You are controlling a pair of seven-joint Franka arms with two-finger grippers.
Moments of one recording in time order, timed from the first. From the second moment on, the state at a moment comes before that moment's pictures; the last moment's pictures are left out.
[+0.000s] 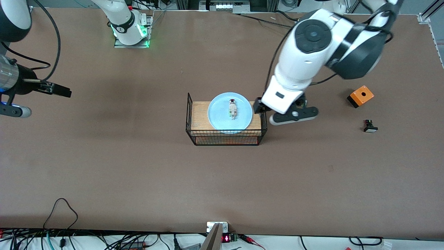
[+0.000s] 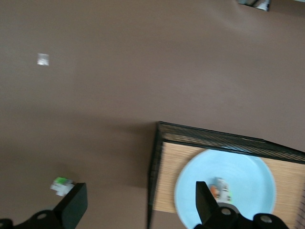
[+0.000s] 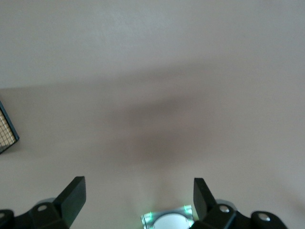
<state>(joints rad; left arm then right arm) 0.01 0.44 -0.64 -1.32 0.28 1.70 -0.83 0.02 0.19 0.02 -1.45 -0.04 1.44 0.24</state>
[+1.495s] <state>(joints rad) 0.12 0.30 -0.15 -1.36 0.09 1.65 -0.06 -0.10 -0.05 0.02 -1.74 -0.02 1.58 -0.02</state>
